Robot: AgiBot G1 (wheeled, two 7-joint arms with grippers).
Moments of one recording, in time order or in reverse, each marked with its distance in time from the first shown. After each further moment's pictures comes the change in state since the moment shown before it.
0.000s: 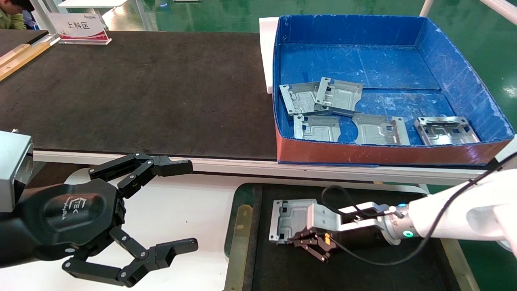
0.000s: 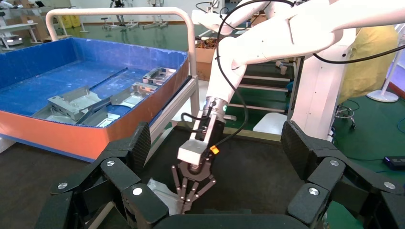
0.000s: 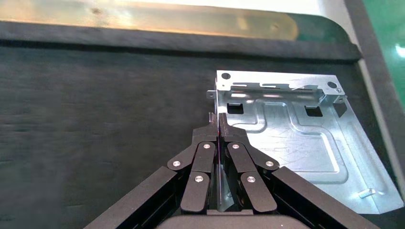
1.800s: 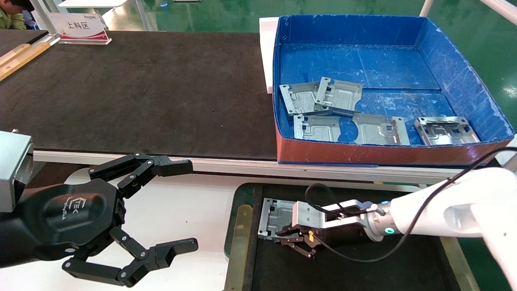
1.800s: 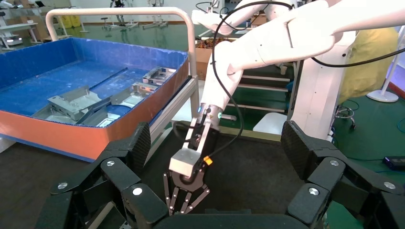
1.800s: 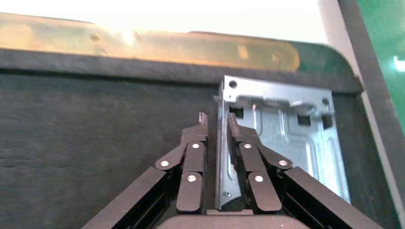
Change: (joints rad) left arm 0.000 0.000 0.000 0.000 0.000 0.000 0.000; right arm 0.009 -0.039 0.006 0.012 0.008 0.005 0.003
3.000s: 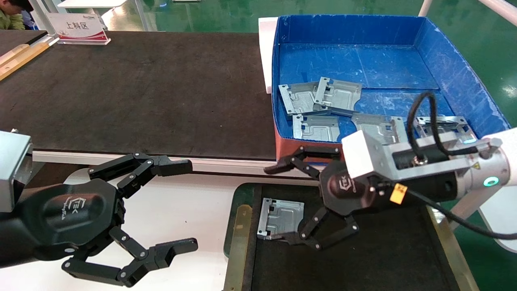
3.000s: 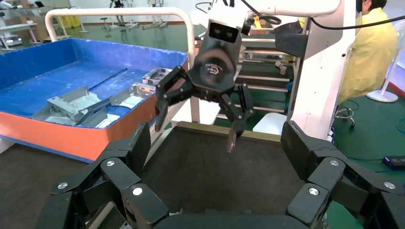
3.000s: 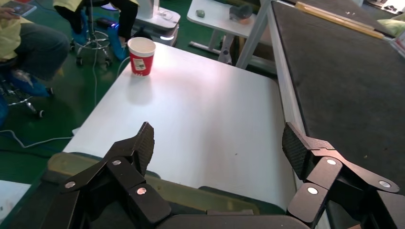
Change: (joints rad) left arm 0.000 0.000 0.000 0.000 0.000 0.000 0.000; right arm 0.175 0.352 0.002 0.563 0.283 -0.264 0.186
